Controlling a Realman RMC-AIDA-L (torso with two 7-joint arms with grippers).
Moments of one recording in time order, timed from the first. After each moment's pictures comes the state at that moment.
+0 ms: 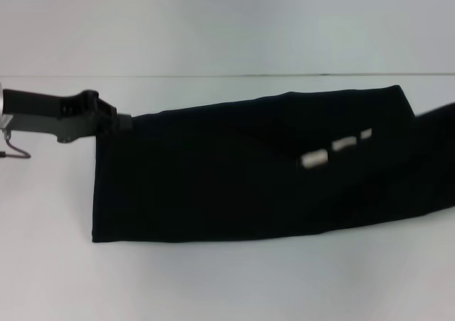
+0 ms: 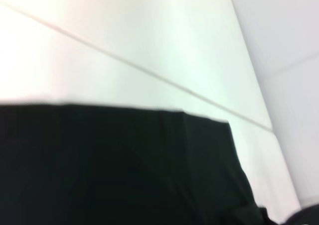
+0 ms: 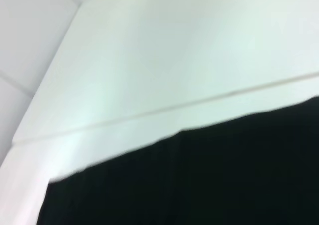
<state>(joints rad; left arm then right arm) -0.76 -1.94 0.45 0.76 2.39 1.61 -2.56 0.68 1.87 -0.39 -0.83 -2.42 -1.56 2.37</state>
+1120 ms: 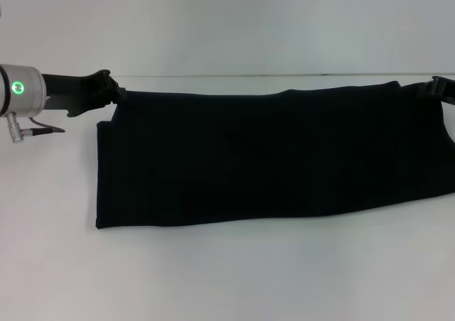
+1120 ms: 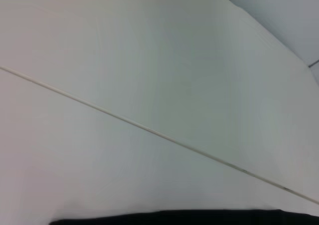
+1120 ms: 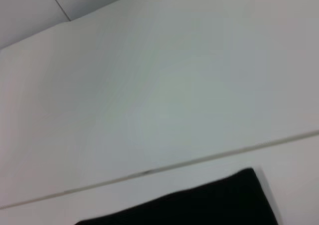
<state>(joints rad) -0.80 -1.98 0.60 0.61 2.36 1.06 -2.58 0.77 1.97 -0.62 -0.54 -2.34 -0.77 2.34</state>
